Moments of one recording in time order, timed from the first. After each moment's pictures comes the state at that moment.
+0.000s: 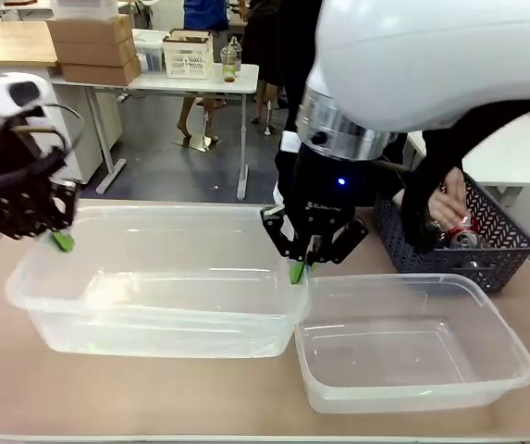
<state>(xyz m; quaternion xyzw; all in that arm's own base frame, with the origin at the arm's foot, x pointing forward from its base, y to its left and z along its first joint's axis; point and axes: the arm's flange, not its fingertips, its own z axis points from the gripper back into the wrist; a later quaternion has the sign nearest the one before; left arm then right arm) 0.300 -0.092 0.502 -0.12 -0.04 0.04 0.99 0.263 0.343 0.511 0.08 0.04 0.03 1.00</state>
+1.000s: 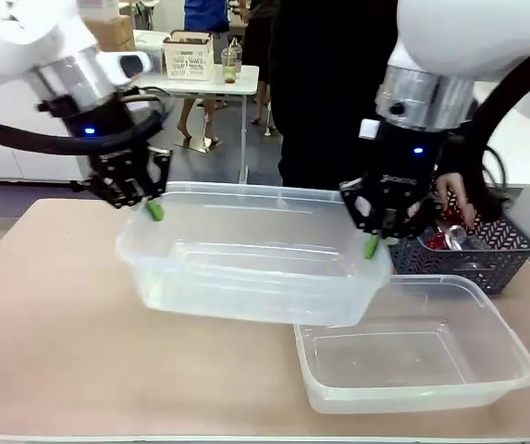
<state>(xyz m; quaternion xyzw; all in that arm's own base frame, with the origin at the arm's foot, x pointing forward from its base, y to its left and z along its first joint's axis) 0.369 -0.200 0.523 -0.17 -0.01 0.01 0.99 0.308 0.238 0.528 0.05 0.07 -0.06 0.99</state>
